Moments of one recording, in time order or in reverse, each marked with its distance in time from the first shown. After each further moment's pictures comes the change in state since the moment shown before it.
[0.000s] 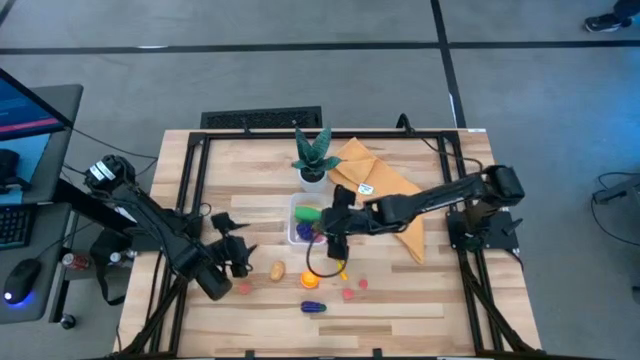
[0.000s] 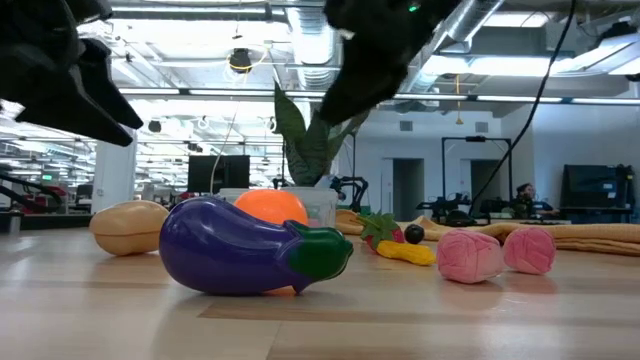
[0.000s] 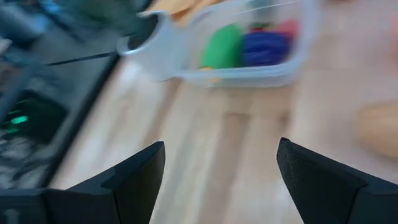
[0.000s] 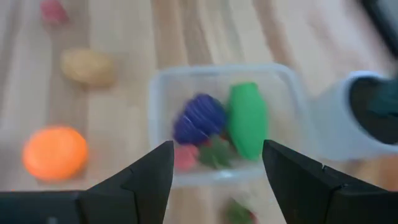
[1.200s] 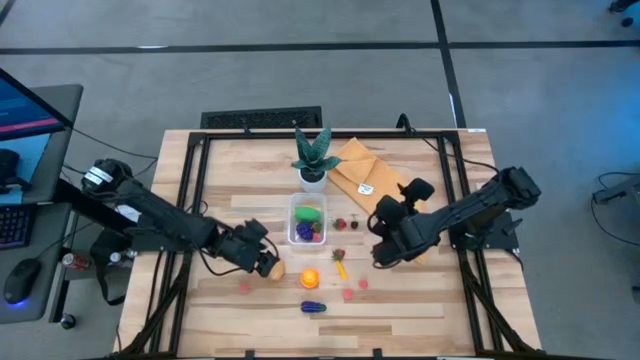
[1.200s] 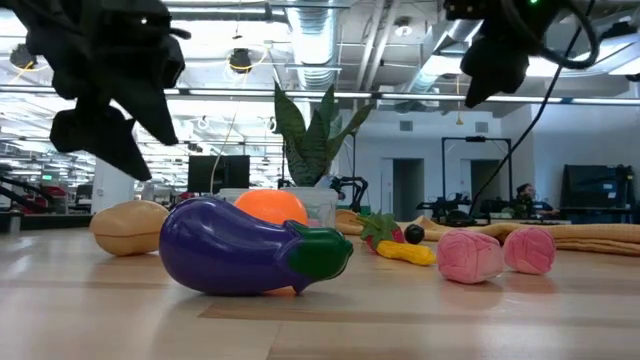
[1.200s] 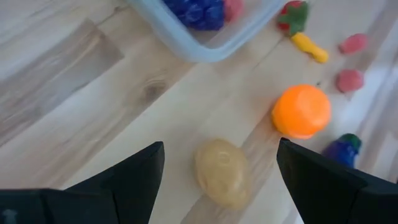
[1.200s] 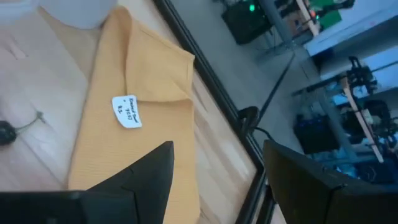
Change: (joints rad) left arm 0.328 0.000 0.000 0.413 0.648 -0.422; right arm 0.220 -0.097 -0.015 -1.144 0.670 0.956
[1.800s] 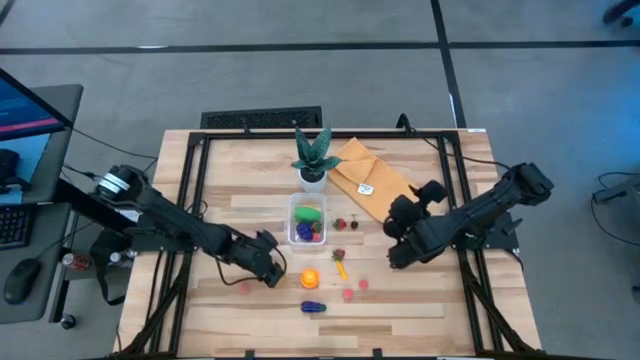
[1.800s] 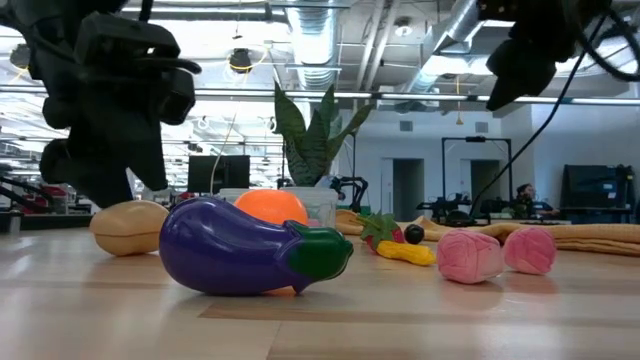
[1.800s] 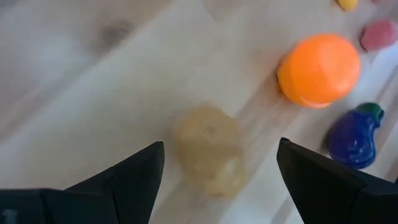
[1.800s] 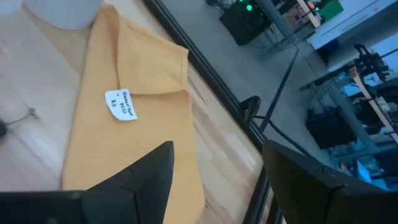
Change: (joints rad) left arm 0.011 0.185 0.028 0.125 0.169 -0.017; right arm 0.061 -0.108 -0.144 -0.005 -0.004 0.172
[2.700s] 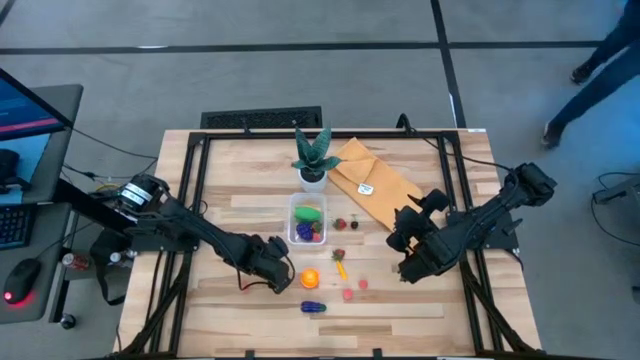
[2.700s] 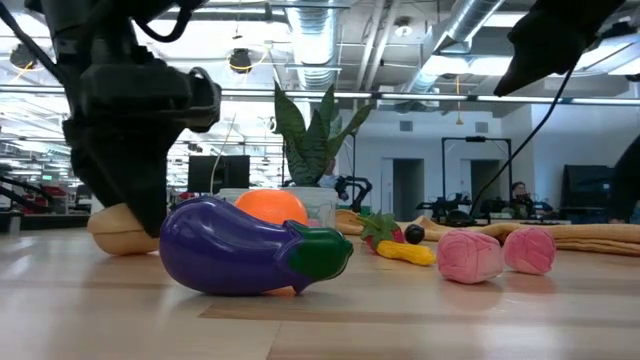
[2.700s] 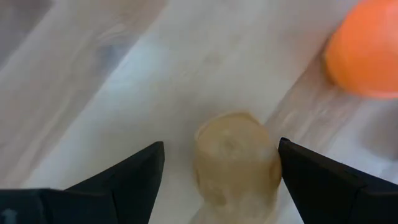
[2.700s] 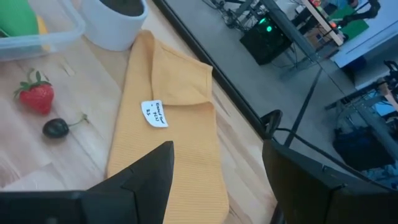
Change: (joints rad) left arm 0.002 0.210 0.218 -0.263 -0.040 0.154; right arm 0.127 -0.014 -0.001 0.014 0.016 0.067
